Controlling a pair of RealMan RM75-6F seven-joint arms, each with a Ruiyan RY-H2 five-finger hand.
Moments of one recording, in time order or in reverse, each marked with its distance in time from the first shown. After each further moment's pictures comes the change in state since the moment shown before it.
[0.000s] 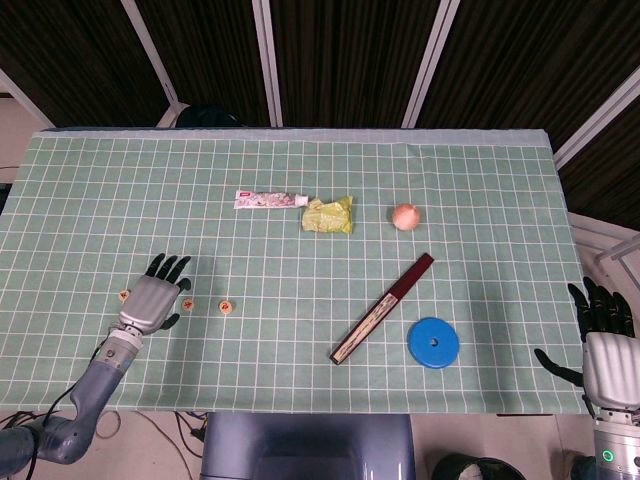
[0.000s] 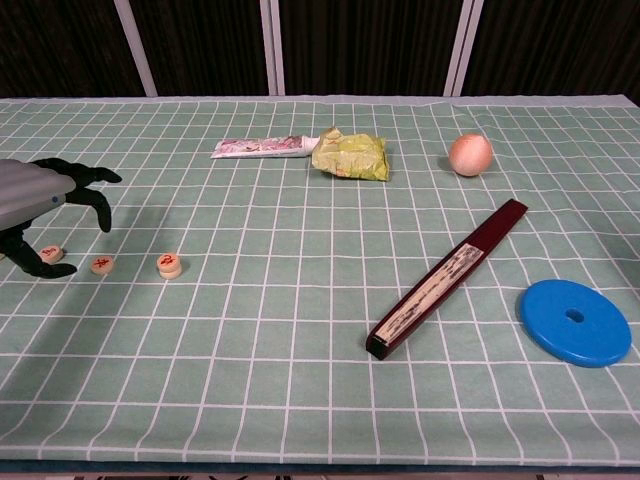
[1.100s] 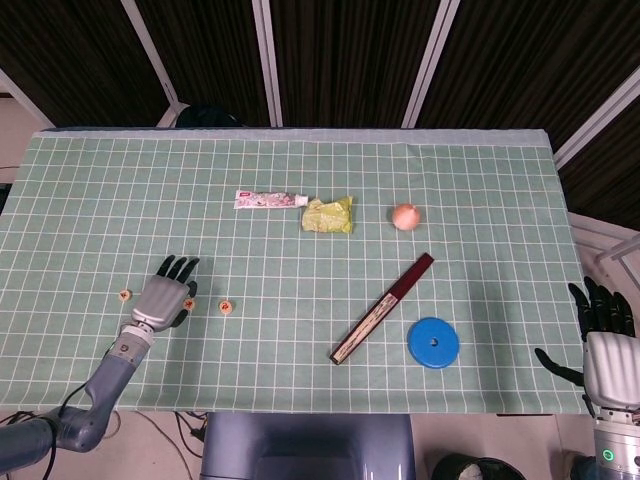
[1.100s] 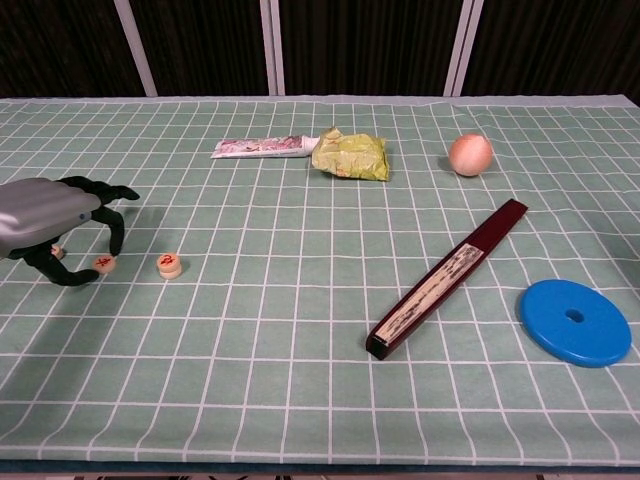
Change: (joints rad) left arm -0.004 -0.084 -0.041 0.109 0.001 -0.076 0.021; right arm 0.000 0.000 0.002 -0.001 0.006 -0.004 0.003
